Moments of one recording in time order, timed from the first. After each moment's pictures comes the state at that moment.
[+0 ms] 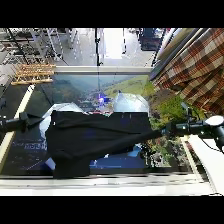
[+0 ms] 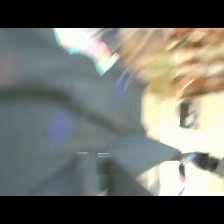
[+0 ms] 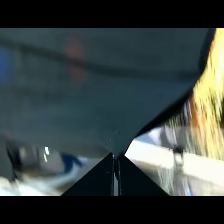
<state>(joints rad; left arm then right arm) 0.54 -1.35 1.05 0.37 -1.34 -1.01 -0.37 -1.23 0.98 -0.76 1.28 1.07</state>
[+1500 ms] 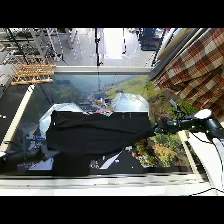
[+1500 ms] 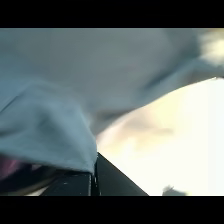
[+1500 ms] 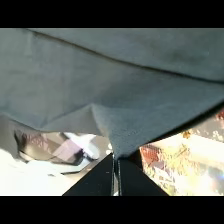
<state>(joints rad) 0.54 -1.03 0.53 0.49 -1.34 -0.93 -0.27 -1.30 1.05 -0.81 1.35 1.13</state>
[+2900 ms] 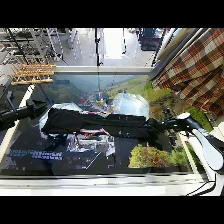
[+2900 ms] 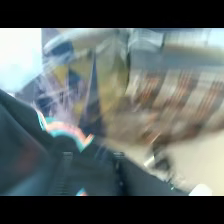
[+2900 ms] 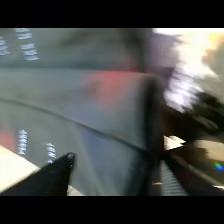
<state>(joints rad) 0.46 -1.61 1.25 0.22 -1.21 -0.90 -0.23 -1.71 1.14 -0.69 1.08 1.07</state>
